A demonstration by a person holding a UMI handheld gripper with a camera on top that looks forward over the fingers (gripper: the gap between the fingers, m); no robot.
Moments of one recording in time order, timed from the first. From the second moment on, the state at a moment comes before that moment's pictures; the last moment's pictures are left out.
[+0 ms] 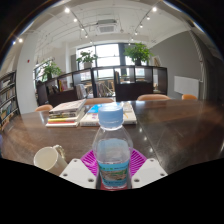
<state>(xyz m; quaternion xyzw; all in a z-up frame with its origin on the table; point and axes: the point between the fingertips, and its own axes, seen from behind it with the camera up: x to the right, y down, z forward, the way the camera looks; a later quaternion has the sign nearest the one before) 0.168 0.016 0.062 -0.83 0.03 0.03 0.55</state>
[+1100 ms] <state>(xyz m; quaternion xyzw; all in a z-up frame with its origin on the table) 0.040 -0.182 0.112 -0.88 0.05 0.01 0.46</state>
